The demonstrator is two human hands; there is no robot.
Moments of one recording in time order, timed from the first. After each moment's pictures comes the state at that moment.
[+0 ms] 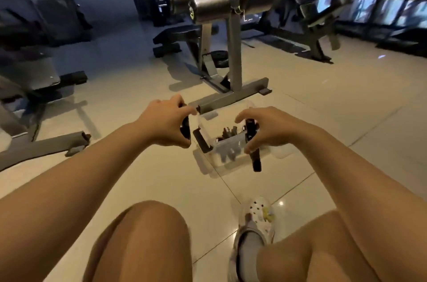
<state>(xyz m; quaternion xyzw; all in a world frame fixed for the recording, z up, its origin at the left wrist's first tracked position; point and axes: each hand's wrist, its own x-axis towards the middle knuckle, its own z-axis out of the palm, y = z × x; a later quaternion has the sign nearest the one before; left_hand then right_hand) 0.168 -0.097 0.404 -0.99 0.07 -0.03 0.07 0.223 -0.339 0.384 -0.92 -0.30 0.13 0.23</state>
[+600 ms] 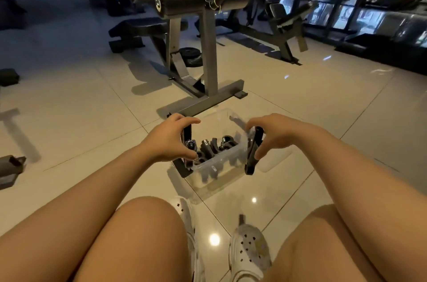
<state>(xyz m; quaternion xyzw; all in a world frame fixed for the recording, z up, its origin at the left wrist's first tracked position) 0.317 -0.071 0.326 -0.97 0.11 0.00 -0.21 0.353 -0.337 0.361 -0.96 -0.17 0.18 0.08</state>
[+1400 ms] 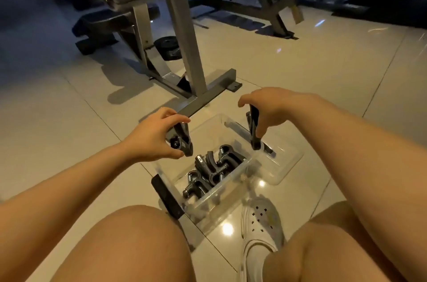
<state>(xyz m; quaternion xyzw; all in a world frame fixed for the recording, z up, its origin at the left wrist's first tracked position) 0.499 -0.065 0.303 -0.97 0.20 0.03 -0.14 0.535 -0.344 0.343 -0.97 -0.18 0.16 0.02</state>
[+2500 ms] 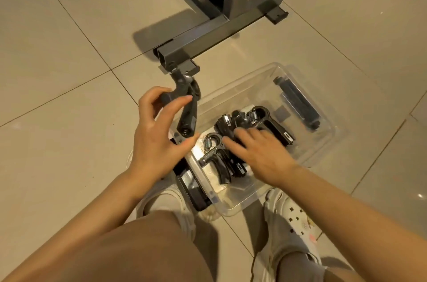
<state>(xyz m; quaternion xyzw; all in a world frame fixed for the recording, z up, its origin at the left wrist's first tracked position) 0.533 0.024 0.116 -0.90 0.09 -0.20 -0.39 0.551 -0.212 0.106 -0.90 -0.38 0.16 -0.13</state>
